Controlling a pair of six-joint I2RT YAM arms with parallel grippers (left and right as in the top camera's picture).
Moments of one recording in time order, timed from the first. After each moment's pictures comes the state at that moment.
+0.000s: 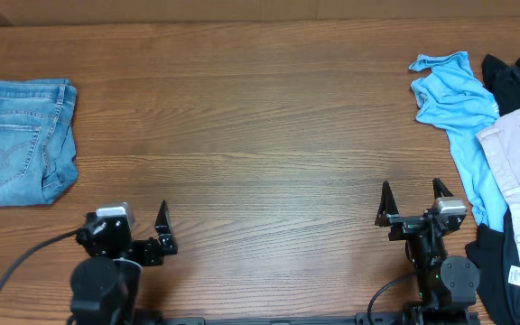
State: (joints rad) left arm -0.10 0.20 0.49 -0.66 -0.10 -0.16; right arm 0.01 0.01 0.02 -0.03 -0.07 0.08
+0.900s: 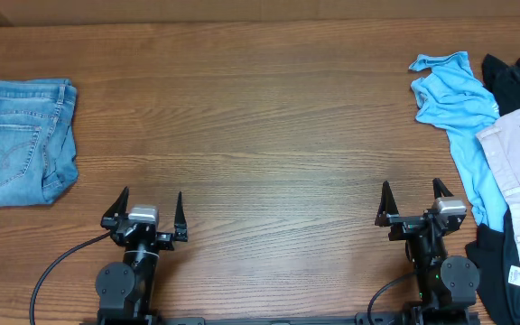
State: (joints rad) left arm -0.04 0.02 0.01 -0.08 0.03 0.07; right arm 0.01 0.01 0.02 -0.03 -0.07 0.08
